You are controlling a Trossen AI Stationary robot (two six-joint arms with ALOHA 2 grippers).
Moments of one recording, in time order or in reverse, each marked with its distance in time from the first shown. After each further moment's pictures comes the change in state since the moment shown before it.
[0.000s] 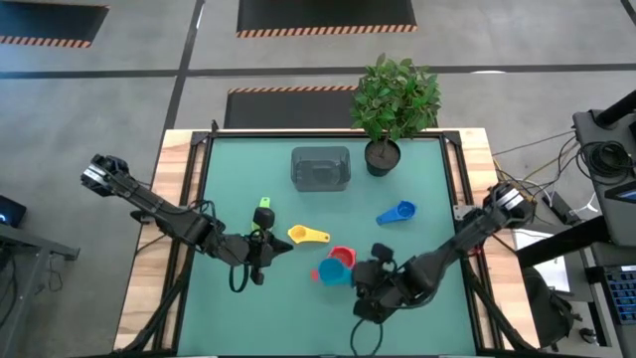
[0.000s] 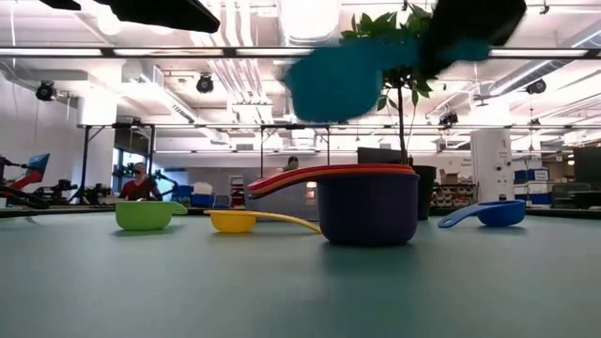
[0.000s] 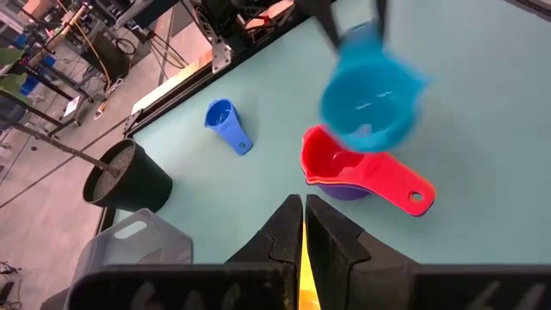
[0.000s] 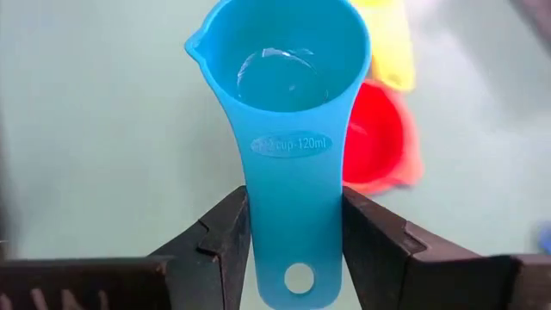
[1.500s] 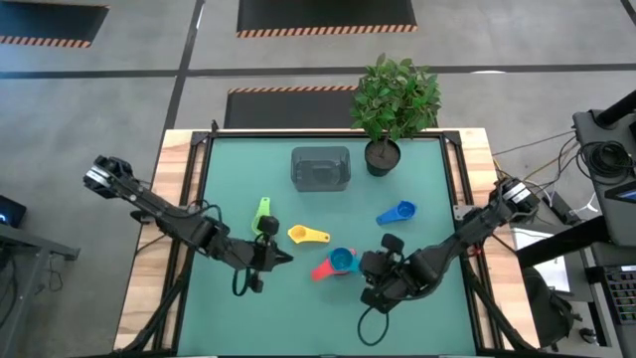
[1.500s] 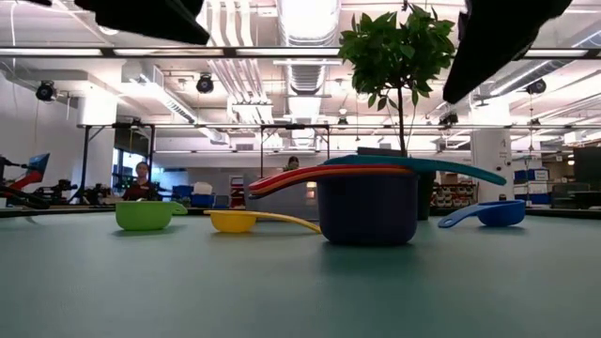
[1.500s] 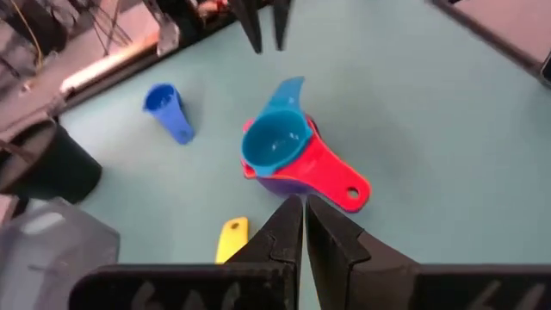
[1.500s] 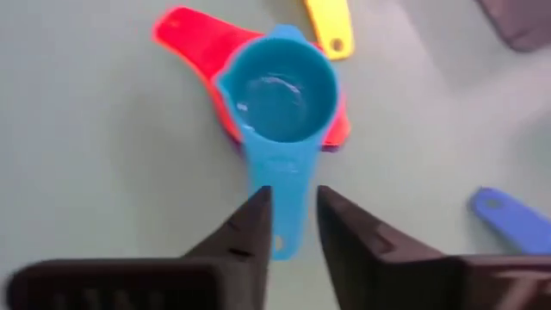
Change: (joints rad) left arm -0.002 0.049 -0.010 0.004 0.130 -0.136; right arm -0.022 -0.069 -0.098 -0.070 0.006 0.020
